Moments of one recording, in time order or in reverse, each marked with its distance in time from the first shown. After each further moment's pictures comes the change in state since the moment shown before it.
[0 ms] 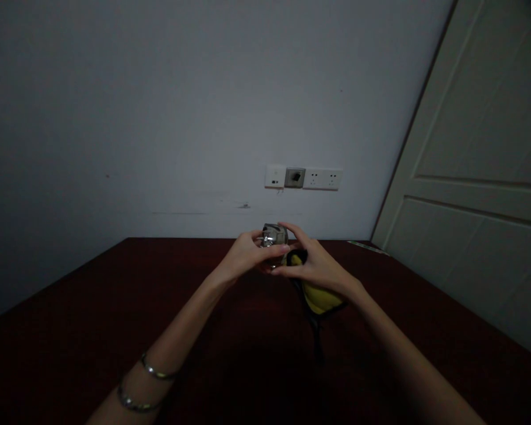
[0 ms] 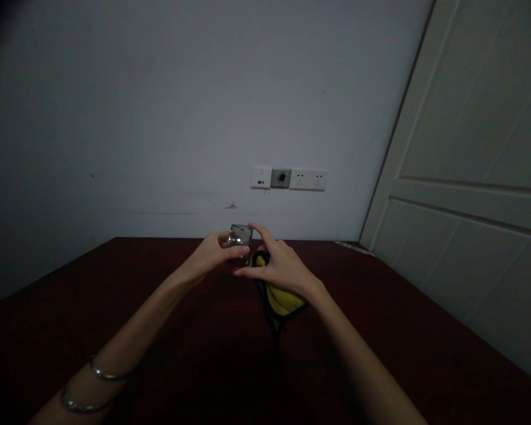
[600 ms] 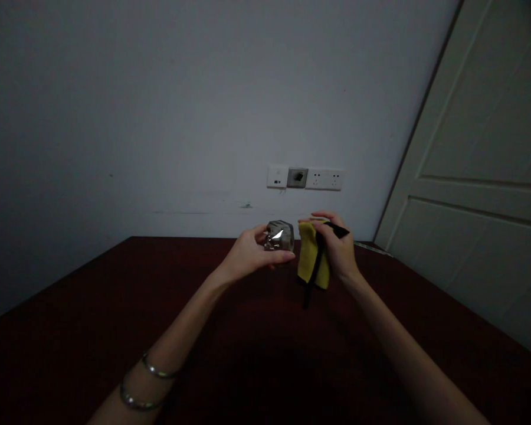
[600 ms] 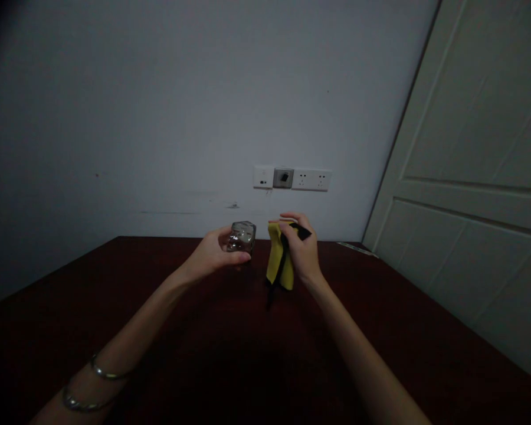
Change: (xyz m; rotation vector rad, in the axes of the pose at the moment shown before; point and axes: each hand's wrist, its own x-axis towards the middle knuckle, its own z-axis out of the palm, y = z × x) left_hand -0.002 0.004 0.001 0.028 -0.018 0.115; right_hand 0.011 0.011 -0.009 0.448 0.580 0.207
